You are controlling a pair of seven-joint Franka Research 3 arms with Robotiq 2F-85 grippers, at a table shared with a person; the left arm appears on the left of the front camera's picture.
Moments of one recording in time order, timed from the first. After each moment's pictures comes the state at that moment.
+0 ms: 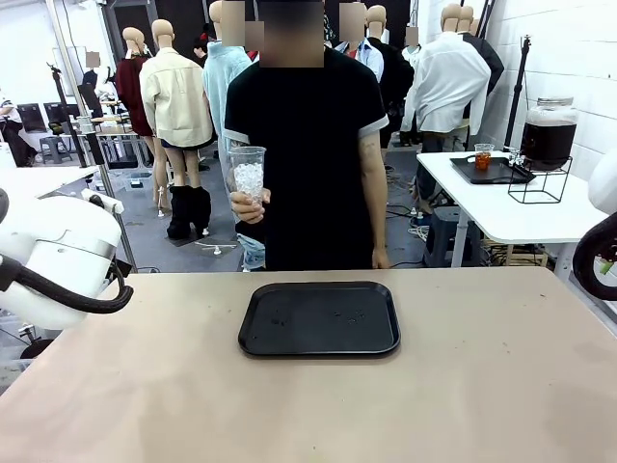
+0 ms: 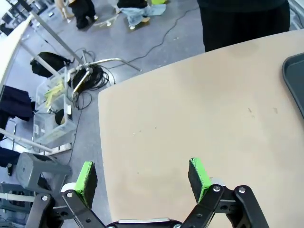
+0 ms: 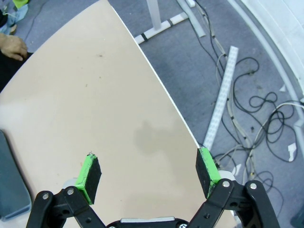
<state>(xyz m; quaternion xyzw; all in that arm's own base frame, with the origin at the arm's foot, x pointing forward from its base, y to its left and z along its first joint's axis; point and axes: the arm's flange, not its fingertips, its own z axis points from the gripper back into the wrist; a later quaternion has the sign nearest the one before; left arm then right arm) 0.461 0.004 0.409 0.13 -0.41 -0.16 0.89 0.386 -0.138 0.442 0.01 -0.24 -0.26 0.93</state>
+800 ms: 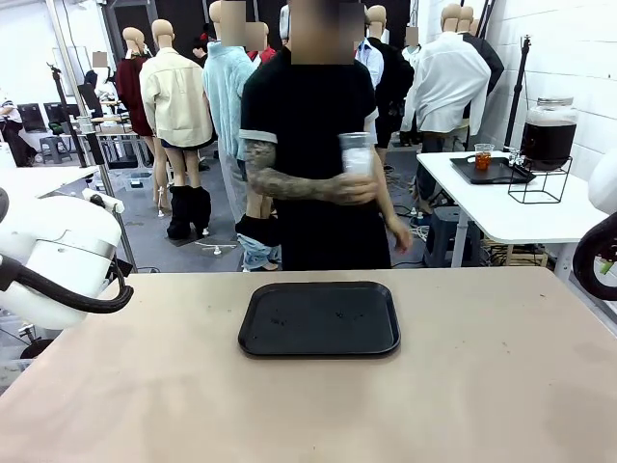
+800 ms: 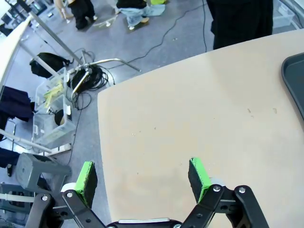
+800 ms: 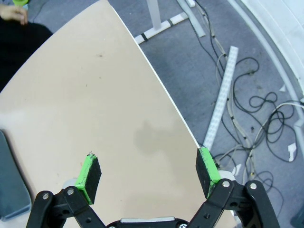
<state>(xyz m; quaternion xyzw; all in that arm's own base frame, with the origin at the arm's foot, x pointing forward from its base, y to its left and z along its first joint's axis) 0.462 0.004 0.409 0.13 -0.41 -0.16 0.89 0.386 -0.138 0.442 0.01 -0.24 -0.26 0.93</state>
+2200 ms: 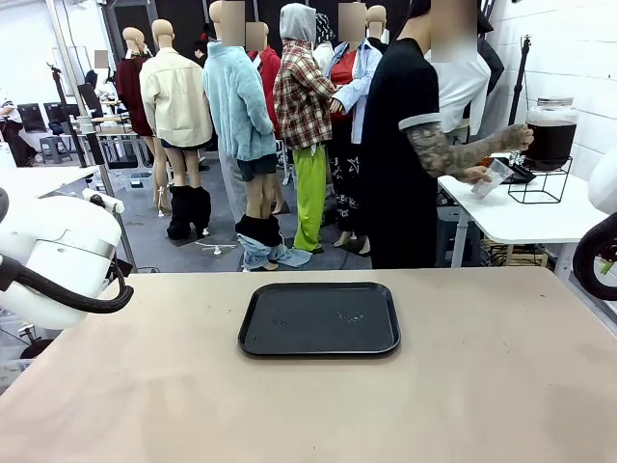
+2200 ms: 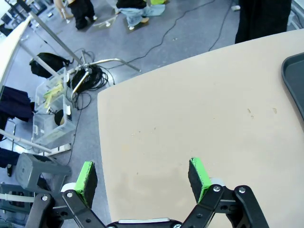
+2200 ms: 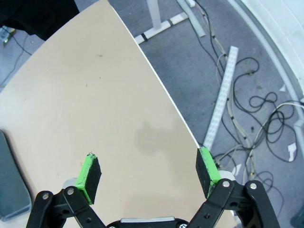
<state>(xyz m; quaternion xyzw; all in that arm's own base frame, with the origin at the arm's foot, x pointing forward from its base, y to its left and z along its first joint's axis) 0.462 0.004 0.409 0.13 -0.41 -0.16 0.89 0.386 -0.138 0.442 0.01 -0.24 -0.26 0.93</state>
